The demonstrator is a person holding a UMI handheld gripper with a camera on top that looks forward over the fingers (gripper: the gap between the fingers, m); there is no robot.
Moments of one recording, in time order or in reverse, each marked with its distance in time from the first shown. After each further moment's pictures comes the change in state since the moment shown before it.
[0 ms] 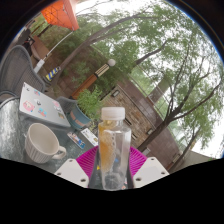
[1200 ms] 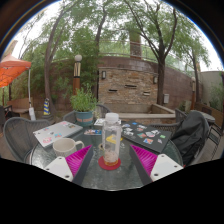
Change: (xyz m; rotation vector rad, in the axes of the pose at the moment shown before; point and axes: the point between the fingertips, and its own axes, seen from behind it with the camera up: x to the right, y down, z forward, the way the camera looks) arm -0.020 0.073 -0.092 -0.240 -0.130 0.789
